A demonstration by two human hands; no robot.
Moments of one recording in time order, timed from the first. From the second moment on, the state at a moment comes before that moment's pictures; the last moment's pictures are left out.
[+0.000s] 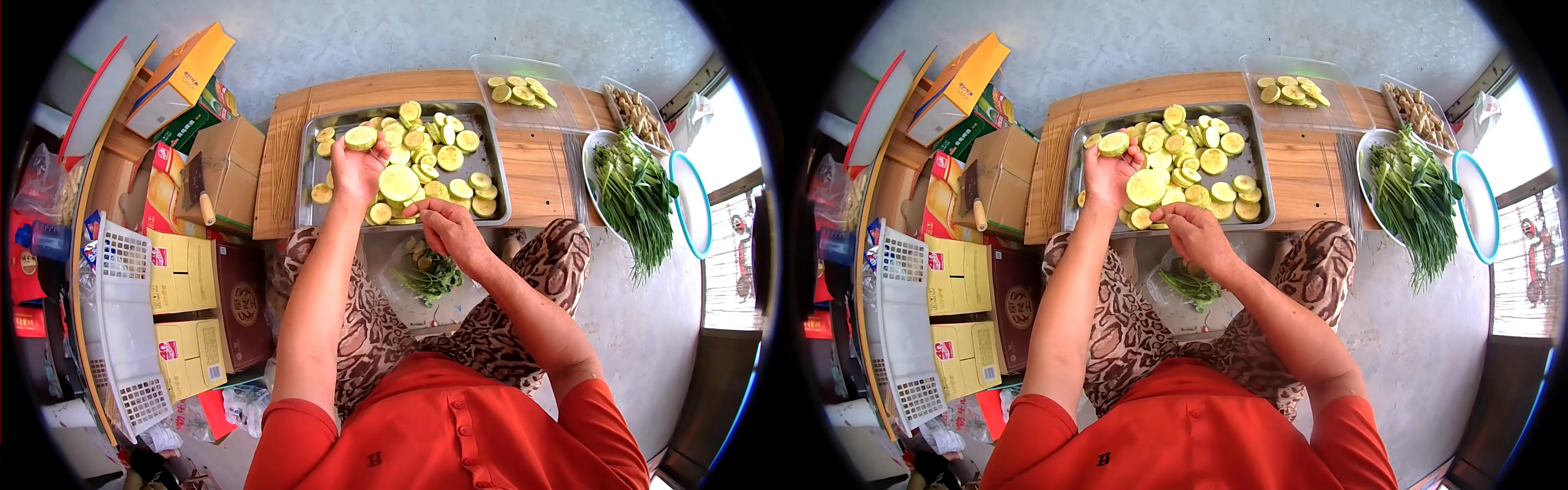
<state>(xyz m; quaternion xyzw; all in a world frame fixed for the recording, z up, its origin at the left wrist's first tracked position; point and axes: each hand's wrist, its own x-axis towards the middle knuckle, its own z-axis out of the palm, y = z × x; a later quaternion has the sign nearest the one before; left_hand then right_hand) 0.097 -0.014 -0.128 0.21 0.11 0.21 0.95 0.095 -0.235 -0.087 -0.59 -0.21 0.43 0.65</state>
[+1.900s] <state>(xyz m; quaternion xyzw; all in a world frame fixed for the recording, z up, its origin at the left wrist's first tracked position) 0.092 -0.035 -0.121 0.29 0.11 0.17 0.93 0.093 -0.222 -0.089 -0.59 -0.21 0.40 0.67</state>
